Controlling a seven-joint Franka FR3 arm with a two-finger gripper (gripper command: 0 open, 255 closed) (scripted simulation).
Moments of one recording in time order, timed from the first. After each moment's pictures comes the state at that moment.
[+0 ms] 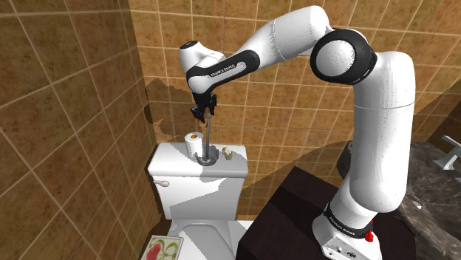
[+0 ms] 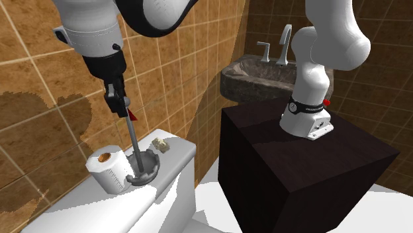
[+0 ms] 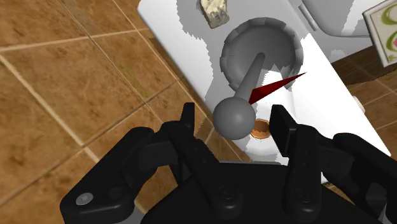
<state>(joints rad) -0.03 0.38 0.13 -1.67 -0.36 2.00 0.27</state>
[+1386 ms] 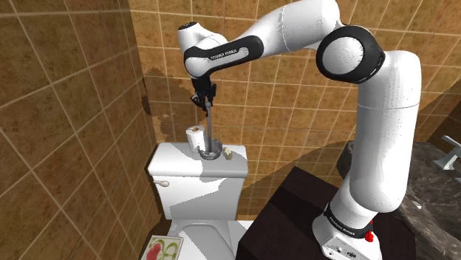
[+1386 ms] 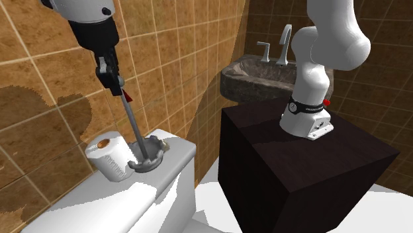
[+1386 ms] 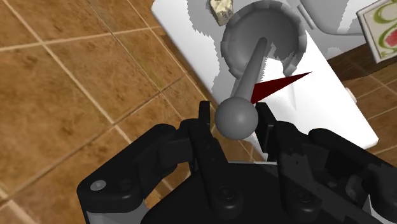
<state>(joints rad) -0.03 0.34 0.14 -1.58 -0.34 1.88 0.23</state>
